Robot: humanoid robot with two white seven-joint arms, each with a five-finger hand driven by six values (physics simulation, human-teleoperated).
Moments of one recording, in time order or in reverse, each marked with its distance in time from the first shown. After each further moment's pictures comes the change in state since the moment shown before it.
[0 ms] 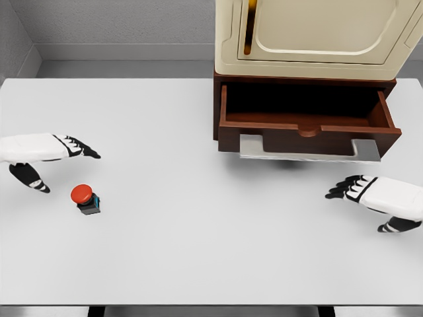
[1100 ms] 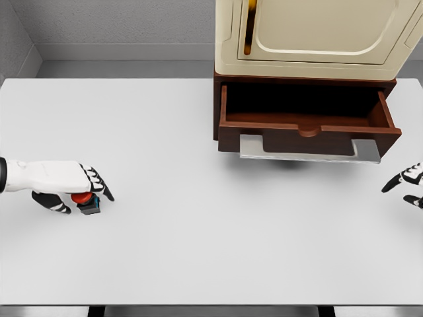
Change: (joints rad) left arm 0.005 0.021 -0.107 -0.179 -0.118 0.000 0.000; right arm 0.230 0.073 -0.382 0.000 -0.233 0.000 0.000
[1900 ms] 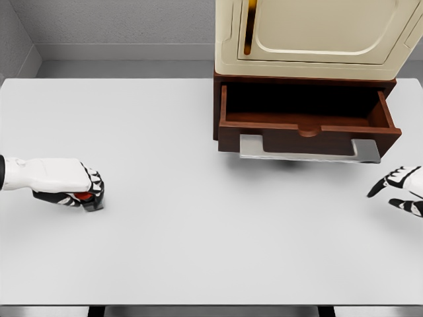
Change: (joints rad) left arm -0.011 0.021 0.005 -0.051 0.001 0.000 0.000; right arm -0.032 -0.017 0.066 -0.003 -0.006 0.000 0.000
